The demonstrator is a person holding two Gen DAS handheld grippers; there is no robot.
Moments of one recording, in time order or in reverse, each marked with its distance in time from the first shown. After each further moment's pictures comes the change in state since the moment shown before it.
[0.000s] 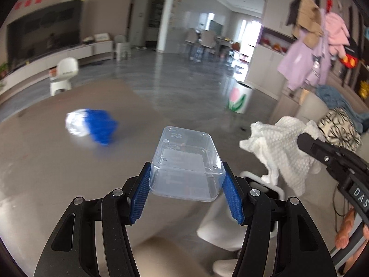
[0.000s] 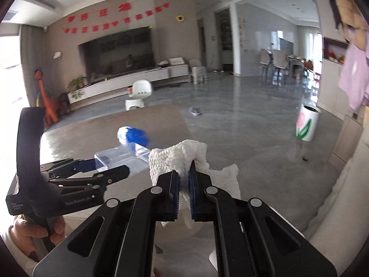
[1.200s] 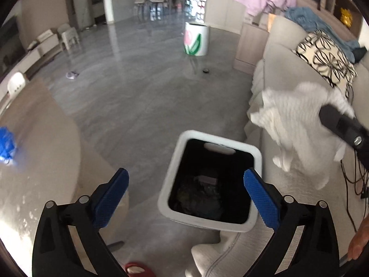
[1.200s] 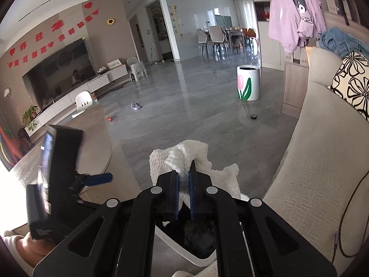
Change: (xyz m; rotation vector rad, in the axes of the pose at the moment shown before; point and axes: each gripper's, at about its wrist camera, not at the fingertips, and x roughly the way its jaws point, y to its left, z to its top) left arm 0.138 -0.183 -0.033 0.268 0.288 -0.070; right arm -0.025 -0.167 -0.087 0.277 0.060 -0.226
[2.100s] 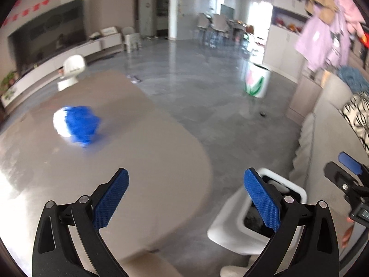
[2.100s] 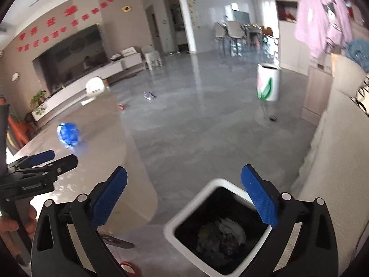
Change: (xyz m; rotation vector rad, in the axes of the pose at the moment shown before) left arm -0.075 0.143 -0.007 -0.277 -0.185 0.240; right arm 0.048 0.067 0.027 -0.103 0.032 0.092
